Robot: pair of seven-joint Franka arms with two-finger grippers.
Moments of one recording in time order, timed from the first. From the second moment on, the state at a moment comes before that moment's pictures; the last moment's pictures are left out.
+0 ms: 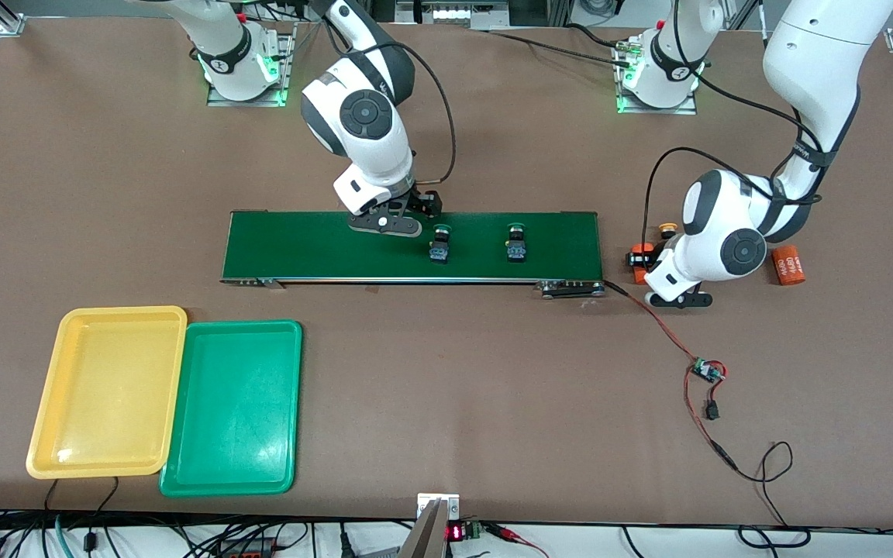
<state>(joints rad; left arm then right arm) 0.12 0.47 -0.26 -2.11 0.00 2.27 -0.15 0.60 0.40 0.17 -1.87 -0.01 2.27 0.92</state>
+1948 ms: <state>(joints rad) -0.24 0.31 -0.33 -2.08 0.31 2.24 0.85 0.51 0.52 0.15 -1.71 -0.14 2.24 0.79</state>
